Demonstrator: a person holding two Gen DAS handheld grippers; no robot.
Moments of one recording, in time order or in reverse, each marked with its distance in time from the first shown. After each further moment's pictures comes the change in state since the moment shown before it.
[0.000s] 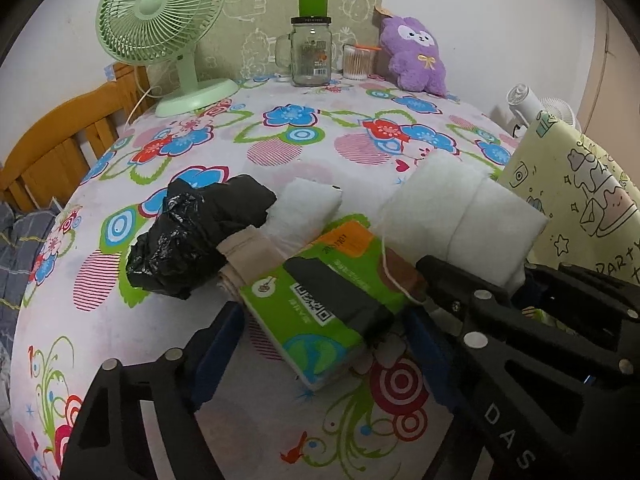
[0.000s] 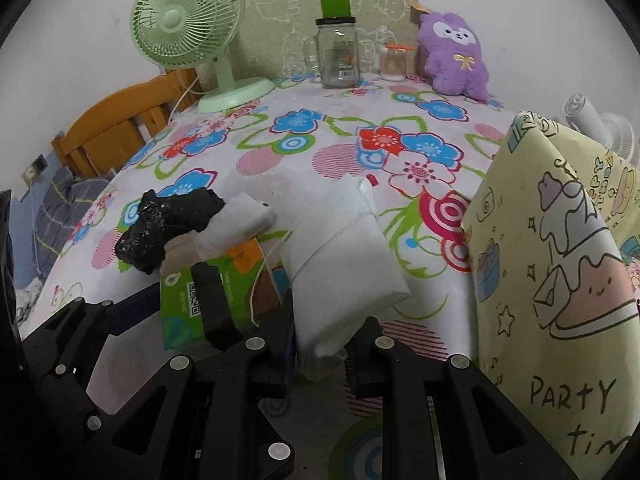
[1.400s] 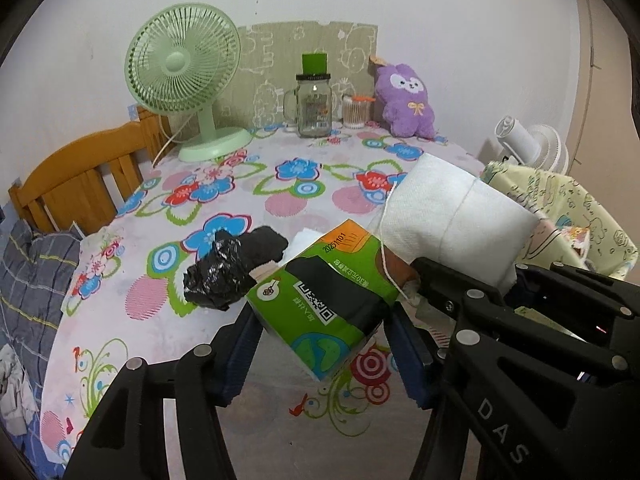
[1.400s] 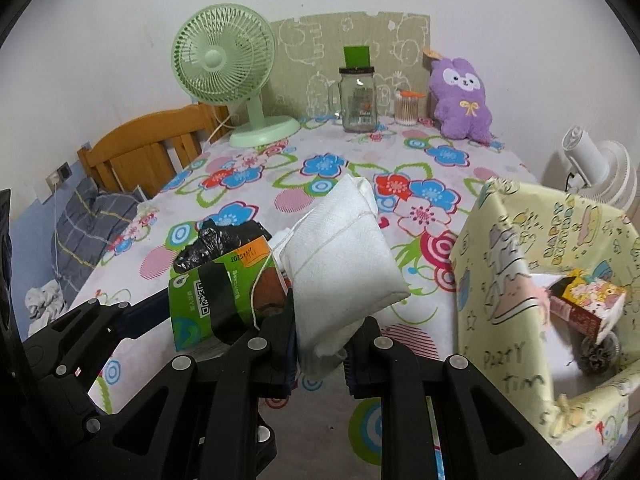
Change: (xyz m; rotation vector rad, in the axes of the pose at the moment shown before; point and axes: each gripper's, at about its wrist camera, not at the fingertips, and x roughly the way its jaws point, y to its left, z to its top) left arm -0.069 -0.010 -0.002 0.014 -0.144 0.032; right arm -0.066 0.012 -0.001 -0.039 -0.131 0.027
